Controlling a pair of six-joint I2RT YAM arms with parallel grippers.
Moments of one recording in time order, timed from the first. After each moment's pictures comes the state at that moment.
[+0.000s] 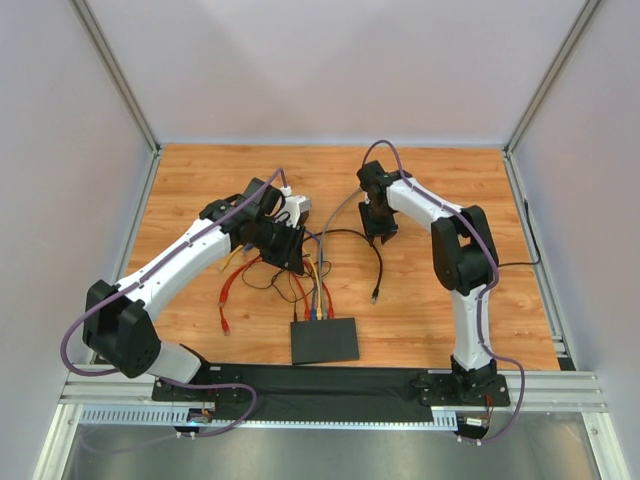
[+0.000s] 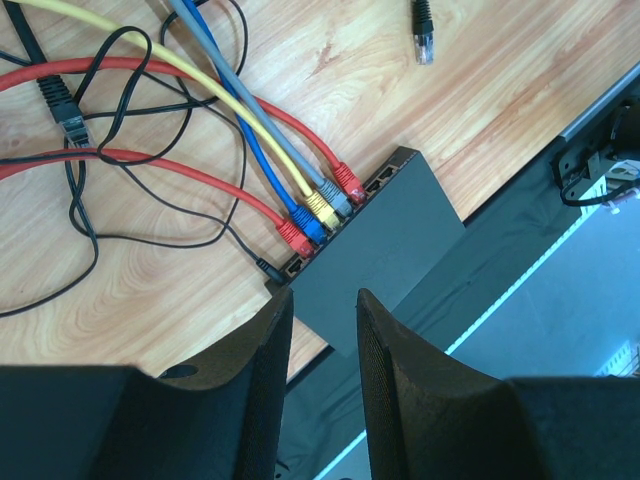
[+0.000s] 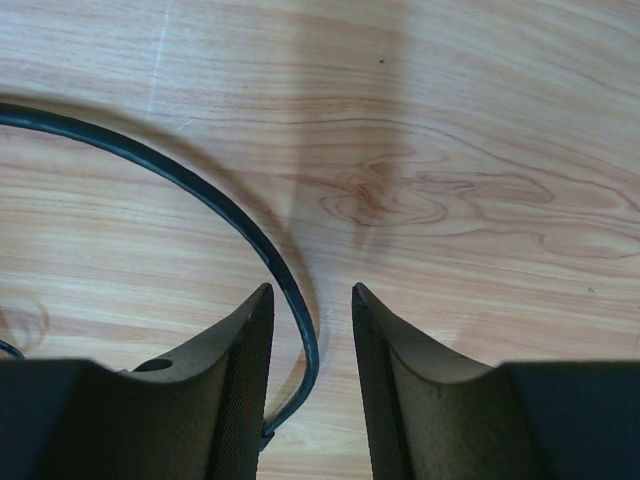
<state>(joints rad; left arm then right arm) -0.56 1.44 1.24 -0.85 0.43 -0.18 0.42 2.14 1.69 -0.90 0.05 0.25</state>
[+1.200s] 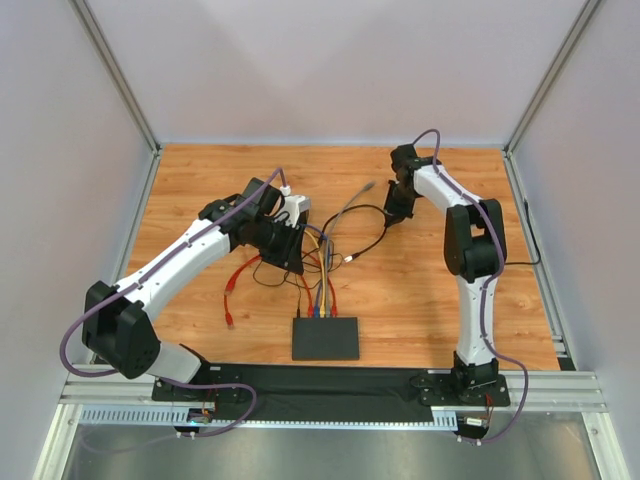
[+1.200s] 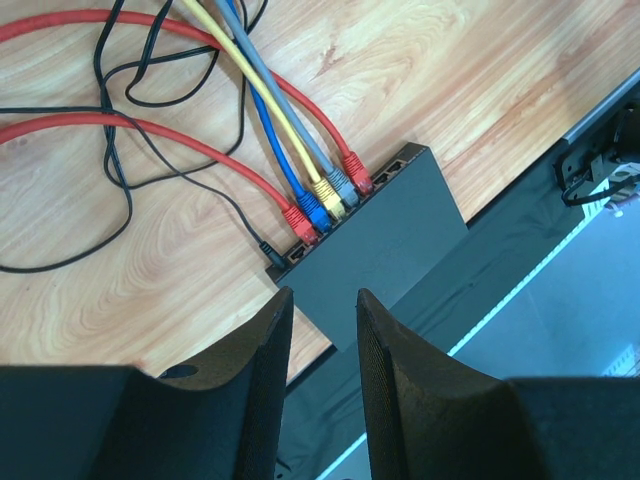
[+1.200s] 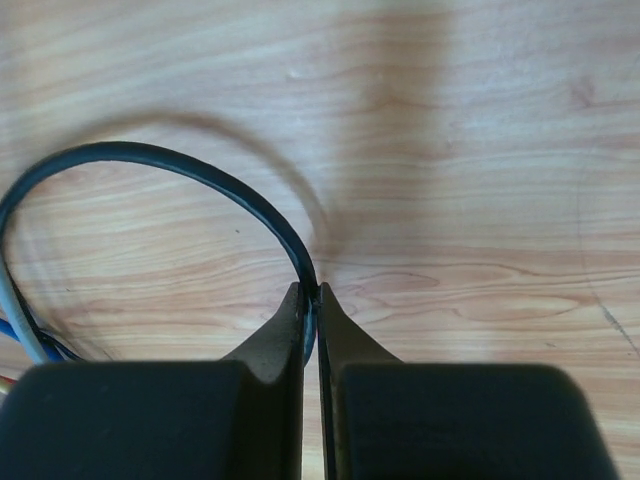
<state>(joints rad) -0.56 1.44 1.24 -0.86 0.42 -0.18 0.24 2.23 1.83 -0.87 -0.06 0.53</state>
